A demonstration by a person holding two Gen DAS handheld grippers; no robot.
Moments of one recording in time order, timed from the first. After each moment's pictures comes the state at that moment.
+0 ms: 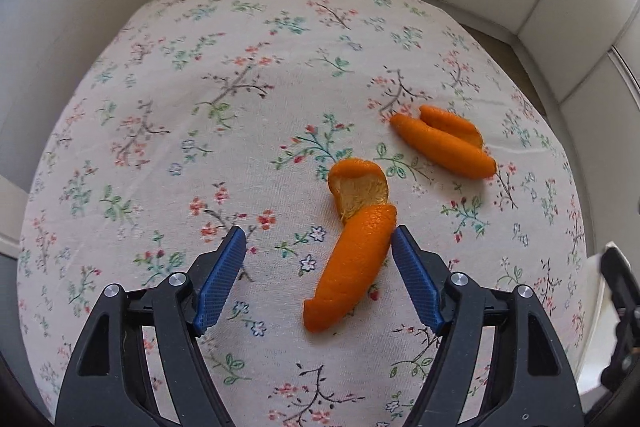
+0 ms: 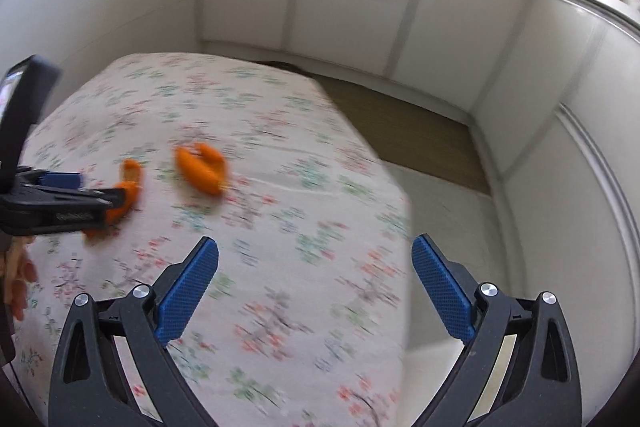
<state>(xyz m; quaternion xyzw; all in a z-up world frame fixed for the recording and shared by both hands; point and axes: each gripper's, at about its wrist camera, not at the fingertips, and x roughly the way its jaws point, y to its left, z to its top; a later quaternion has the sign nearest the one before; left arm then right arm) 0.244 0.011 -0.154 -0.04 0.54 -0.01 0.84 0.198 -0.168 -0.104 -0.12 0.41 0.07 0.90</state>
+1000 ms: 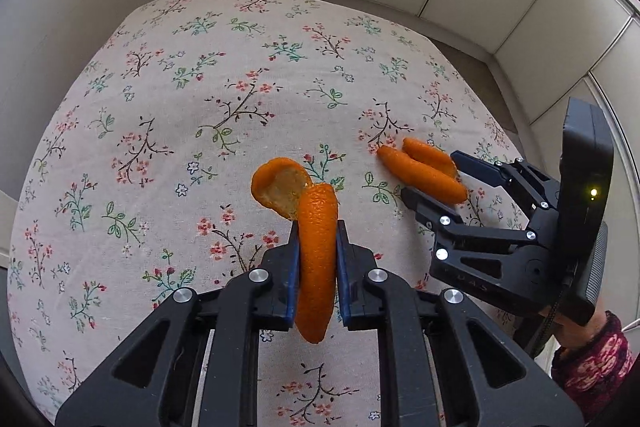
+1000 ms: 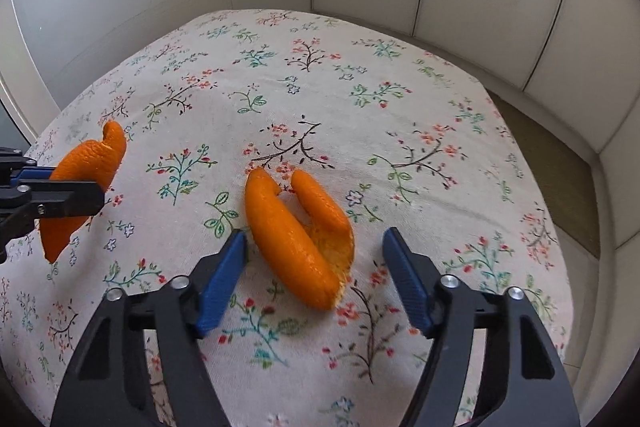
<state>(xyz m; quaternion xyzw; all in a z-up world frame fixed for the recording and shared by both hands) 0.246 0.030 -0.126 -0.09 0.52 -0.05 0.85 0.299 -0.104 -0.173 -0.11 0.44 0.24 0.86</state>
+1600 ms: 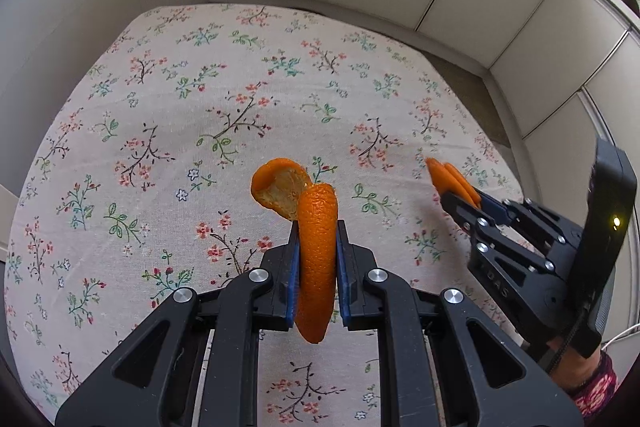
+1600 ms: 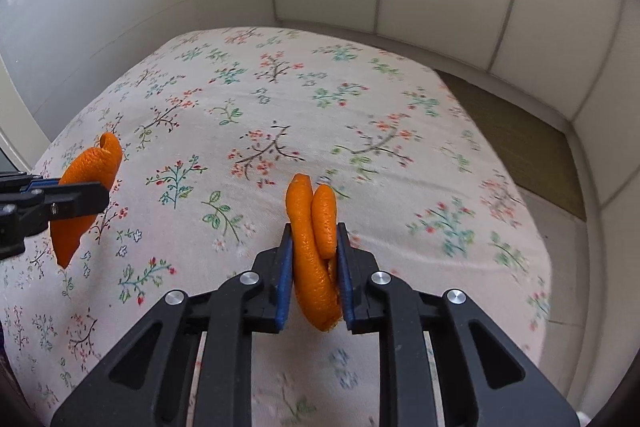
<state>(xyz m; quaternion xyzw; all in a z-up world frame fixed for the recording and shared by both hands) 0.240 0.031 -0.109 -0.10 0.50 -0.05 0.86 0.272 -0.131 -0.146 -0.07 0.44 0.18 0.88</state>
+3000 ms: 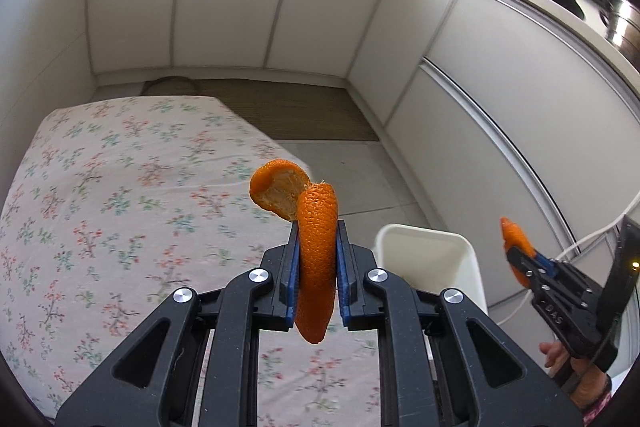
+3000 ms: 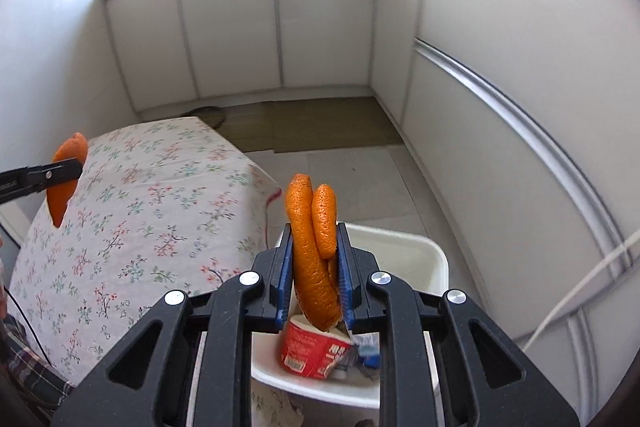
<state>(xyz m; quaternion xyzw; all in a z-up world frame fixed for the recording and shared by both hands) 0.108 -0.149 0.006 -0.05 0.40 -0.23 0.88 0.021 -0.380 -0.022 0.06 0.37 -0.09 0.92</state>
